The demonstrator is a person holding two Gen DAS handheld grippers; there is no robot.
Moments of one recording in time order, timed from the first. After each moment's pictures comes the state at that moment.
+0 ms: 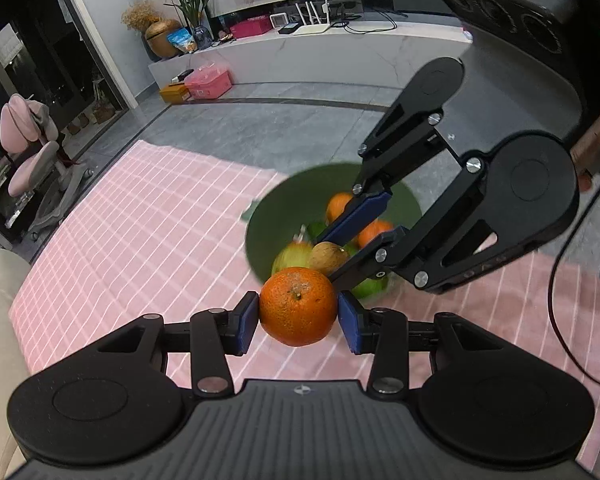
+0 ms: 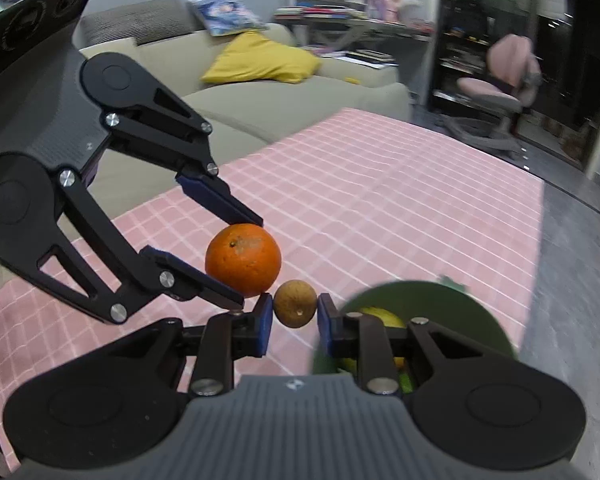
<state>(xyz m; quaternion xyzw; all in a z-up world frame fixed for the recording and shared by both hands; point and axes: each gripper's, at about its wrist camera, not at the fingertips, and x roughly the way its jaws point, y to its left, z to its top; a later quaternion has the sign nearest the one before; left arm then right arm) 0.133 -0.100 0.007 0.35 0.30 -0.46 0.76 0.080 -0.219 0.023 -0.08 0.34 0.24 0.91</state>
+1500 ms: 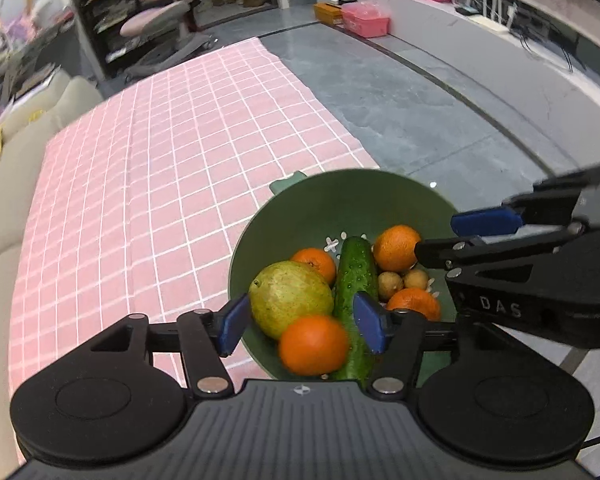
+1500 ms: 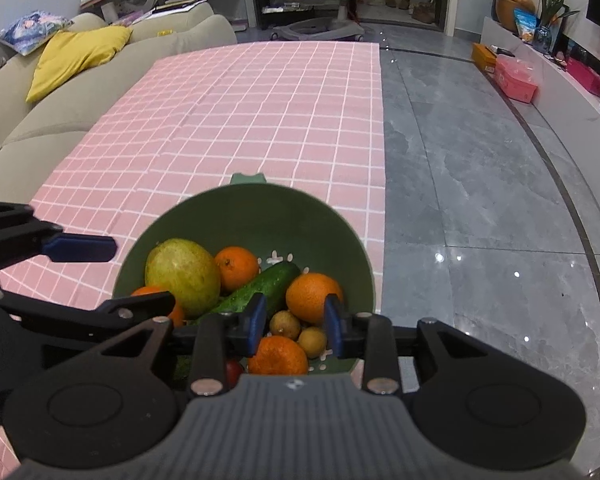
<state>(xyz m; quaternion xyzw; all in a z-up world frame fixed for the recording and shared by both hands) 0.152 -0.164 -0.012 0.19 0.44 -0.24 0.84 0.118 -0.315 -0.018 0.05 0.45 0.01 0.89</state>
